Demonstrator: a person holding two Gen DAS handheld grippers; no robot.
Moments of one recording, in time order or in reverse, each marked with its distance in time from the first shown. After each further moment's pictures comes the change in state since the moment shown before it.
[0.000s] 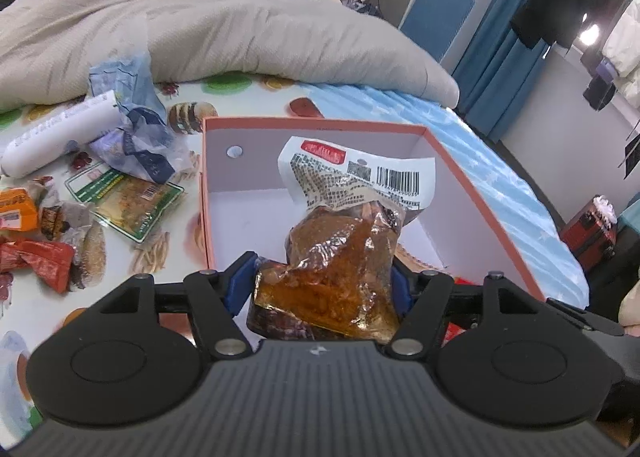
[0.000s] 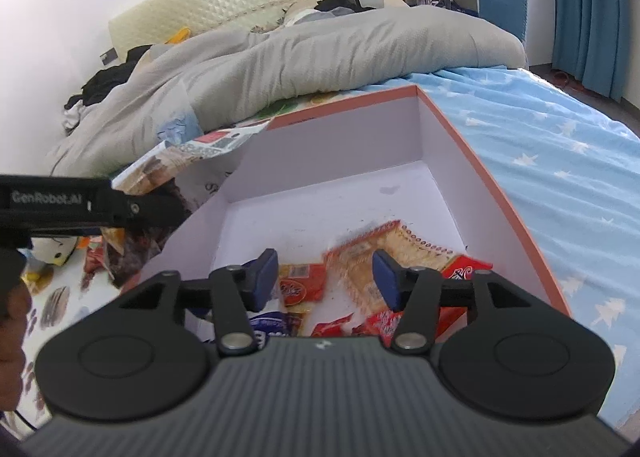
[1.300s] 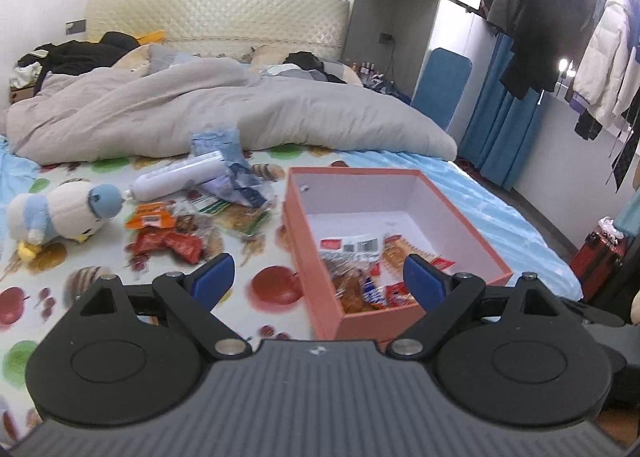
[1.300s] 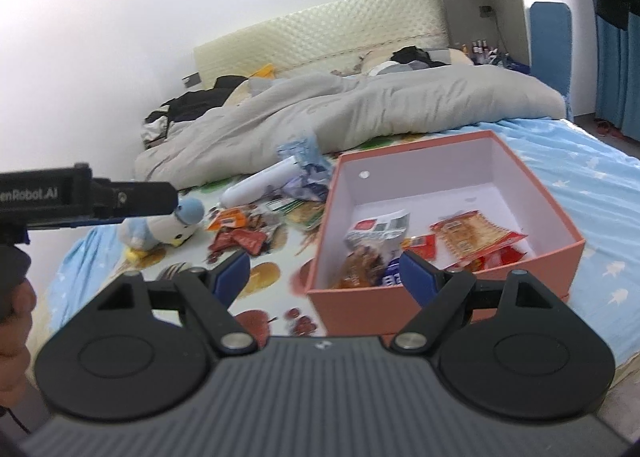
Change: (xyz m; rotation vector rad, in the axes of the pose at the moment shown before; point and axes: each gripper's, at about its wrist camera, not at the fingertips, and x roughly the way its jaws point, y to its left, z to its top) left arm -0.271 0.006 -0.122 0.047 -0.242 0.112; right arm -0.162 0.101 -0.073 -0.082 -0.140 0.172
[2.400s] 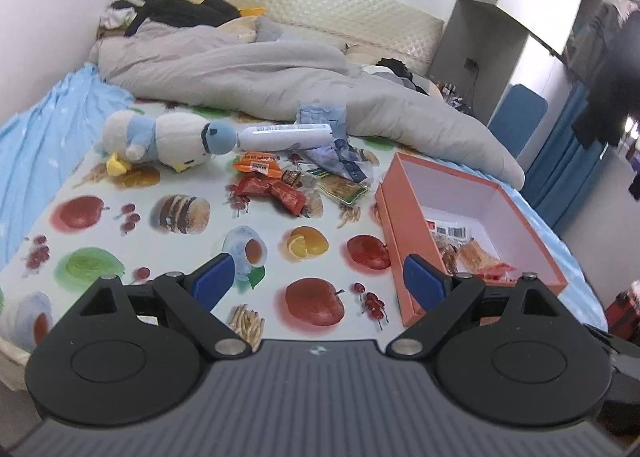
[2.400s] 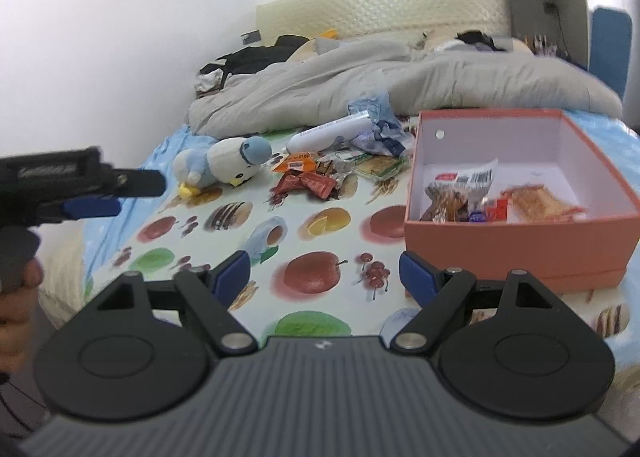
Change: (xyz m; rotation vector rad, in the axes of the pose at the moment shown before) left arm -0.049 0.100 -0.075 -0.249 -0.013 0.159; right arm -0.005 0.068 -0.048 -0.150 0.078 0.104
